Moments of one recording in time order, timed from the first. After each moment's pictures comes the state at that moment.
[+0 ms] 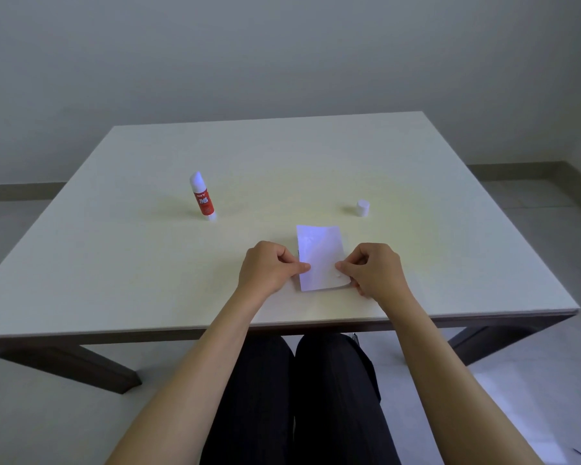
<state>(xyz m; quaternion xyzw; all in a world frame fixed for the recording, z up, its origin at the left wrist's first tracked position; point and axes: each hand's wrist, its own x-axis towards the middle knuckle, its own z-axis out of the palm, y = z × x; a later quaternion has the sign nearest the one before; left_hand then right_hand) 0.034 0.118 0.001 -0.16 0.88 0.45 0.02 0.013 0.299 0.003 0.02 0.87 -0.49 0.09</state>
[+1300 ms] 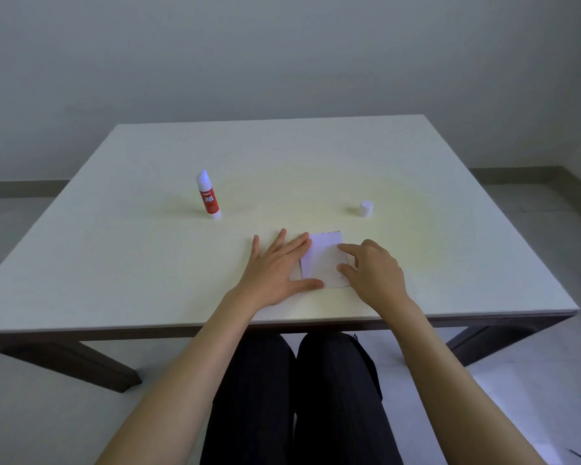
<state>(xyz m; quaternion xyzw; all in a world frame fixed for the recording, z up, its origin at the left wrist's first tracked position) 0.033 0.105 -0.018 0.10 0.98 0.15 0.07 0.018 0.290 0.001 -0.08 0.97 -0.23 0.03</state>
